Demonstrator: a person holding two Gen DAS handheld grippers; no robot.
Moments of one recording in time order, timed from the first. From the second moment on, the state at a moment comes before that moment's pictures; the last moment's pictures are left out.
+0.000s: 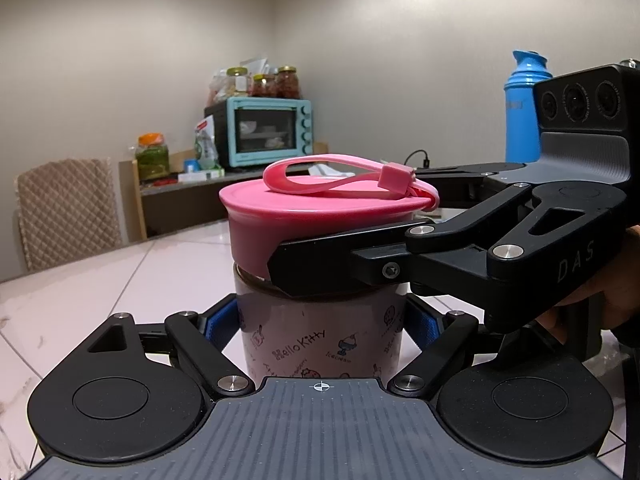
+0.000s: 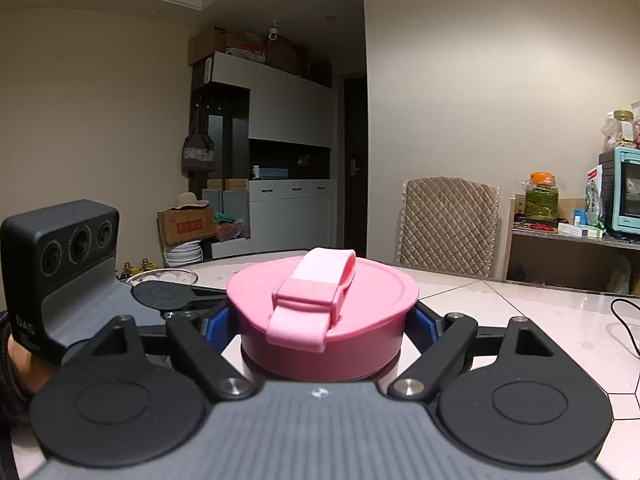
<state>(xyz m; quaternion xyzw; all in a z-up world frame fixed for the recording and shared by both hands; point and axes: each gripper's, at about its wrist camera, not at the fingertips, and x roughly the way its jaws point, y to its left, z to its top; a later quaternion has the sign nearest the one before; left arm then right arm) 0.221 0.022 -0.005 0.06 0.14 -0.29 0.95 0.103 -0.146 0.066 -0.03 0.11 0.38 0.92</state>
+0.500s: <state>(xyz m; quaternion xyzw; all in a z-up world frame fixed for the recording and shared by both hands) 0.222 0.024 -0.006 0.05 0.13 -0.29 0.95 0.079 -0.123 0.064 -0.04 0.11 0.28 0.95</state>
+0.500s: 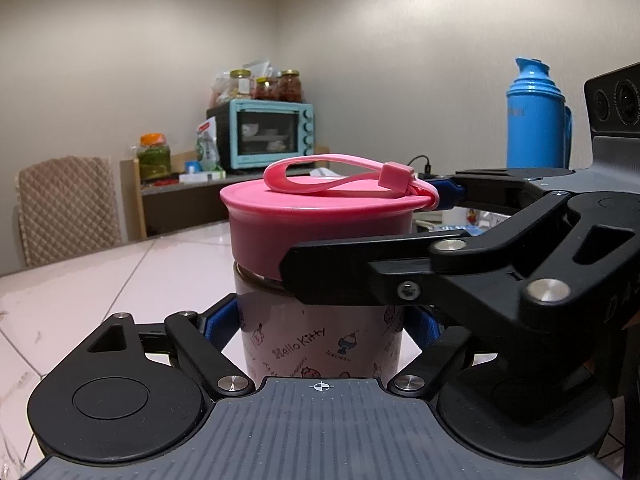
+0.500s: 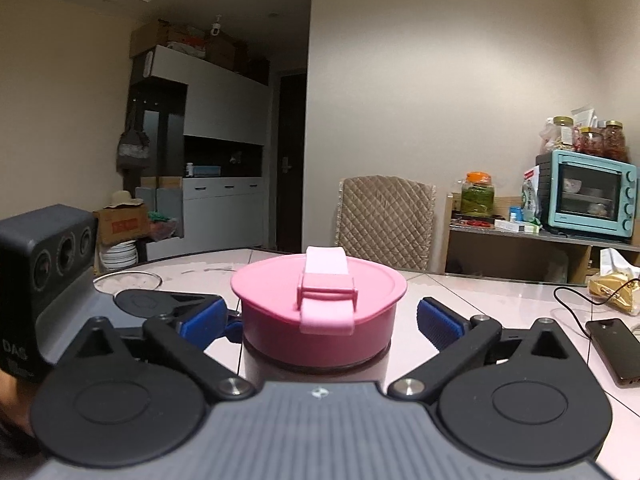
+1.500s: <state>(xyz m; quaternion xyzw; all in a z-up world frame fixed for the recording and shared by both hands) 0.223 0.026 -0.008 0.05 0.14 -0.29 0.95 0.077 -0.125 0.058 -0.04 0.12 0.24 0.96</state>
